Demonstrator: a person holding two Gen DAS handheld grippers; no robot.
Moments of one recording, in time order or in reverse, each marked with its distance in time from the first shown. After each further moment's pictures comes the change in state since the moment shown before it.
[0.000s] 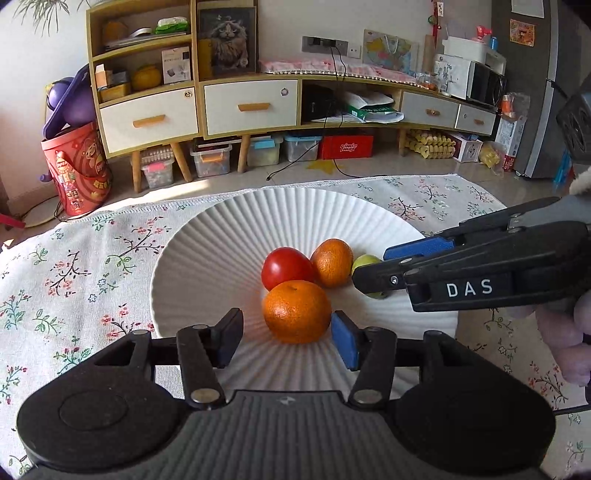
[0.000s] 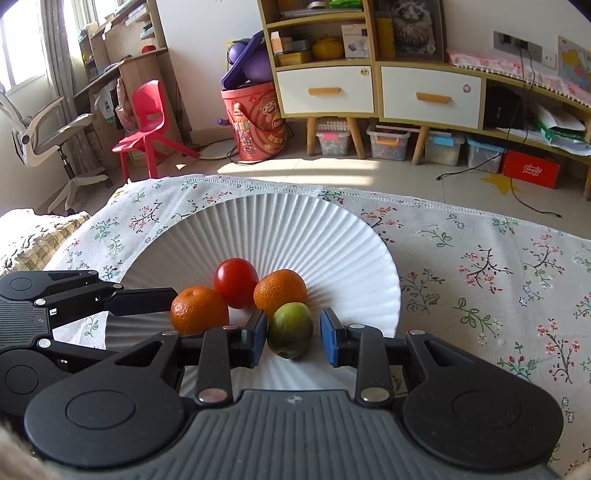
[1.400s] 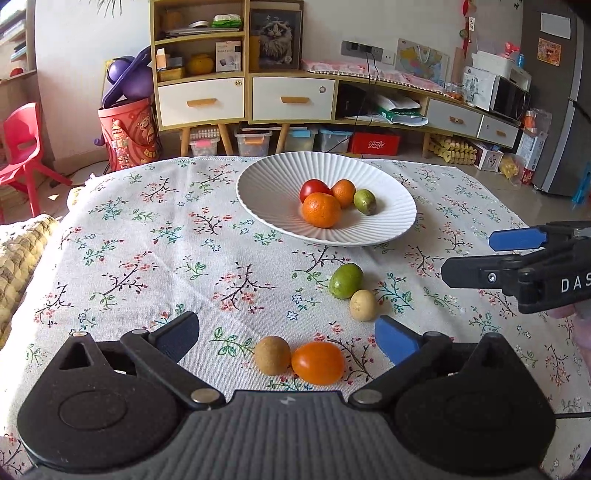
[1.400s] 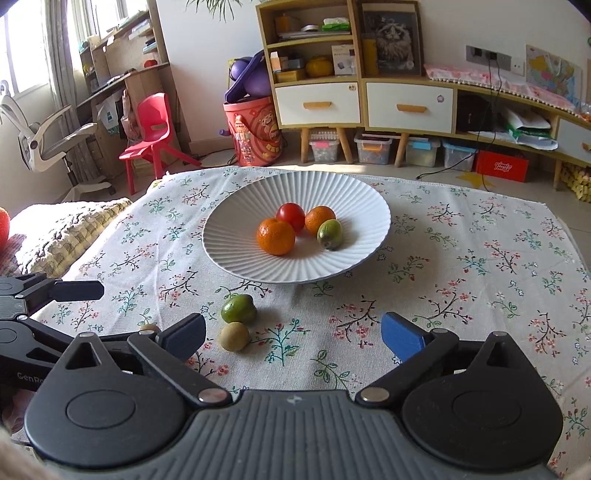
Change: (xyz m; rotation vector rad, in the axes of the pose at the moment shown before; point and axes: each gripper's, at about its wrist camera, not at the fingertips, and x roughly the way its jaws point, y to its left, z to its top) left arm -0.101 0.009 -0.074 -0.110 0.019 0.086; right arm -0.080 0.032 -0.061 0.026 -0.055 -0.050
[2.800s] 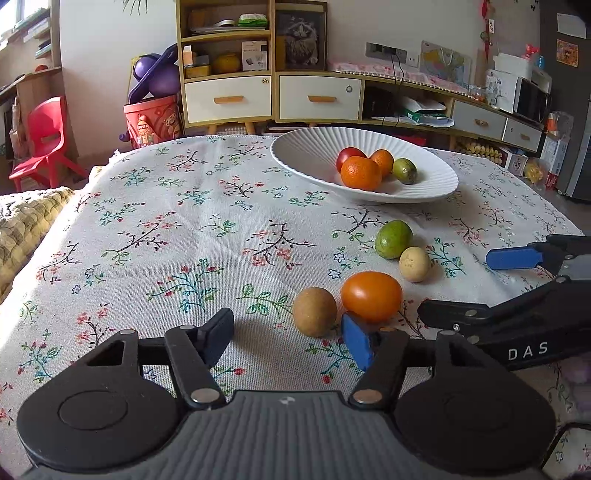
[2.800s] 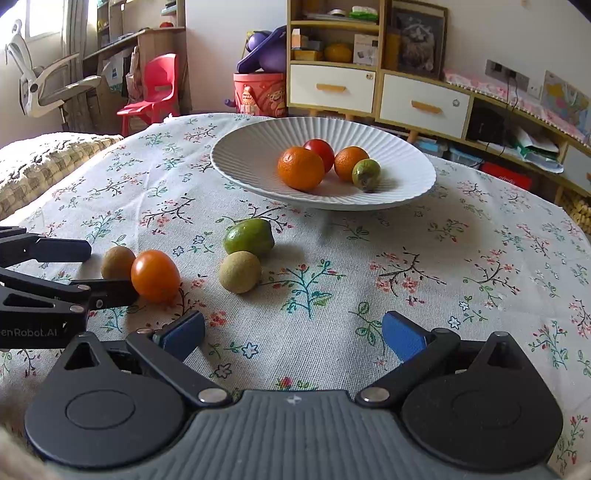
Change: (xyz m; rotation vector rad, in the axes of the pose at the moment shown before) left arm 0.023 0.011 -0.042 -0.018 -0.041 0.073; right arm 0.041 0.033 -0.040 -0.140 0.017 -0.078
